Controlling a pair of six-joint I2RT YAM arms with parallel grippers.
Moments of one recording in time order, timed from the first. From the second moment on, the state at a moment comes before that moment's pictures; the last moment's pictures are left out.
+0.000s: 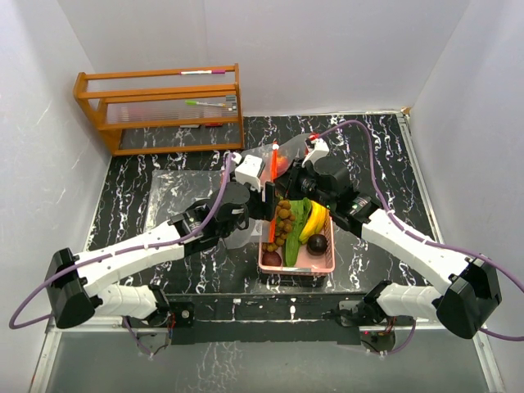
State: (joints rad) left arm -1.04 1.23 0.99 -0.13 -0.41 -0.36; right arm 0.68 1.19 0.94 -0.06 -0.06 0.65
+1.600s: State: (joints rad) left arm -1.04 1.23 1.09 -0.29 -0.76 -0.12; right arm 0.74 1.15 0.98 -0.14 0.05 0.64
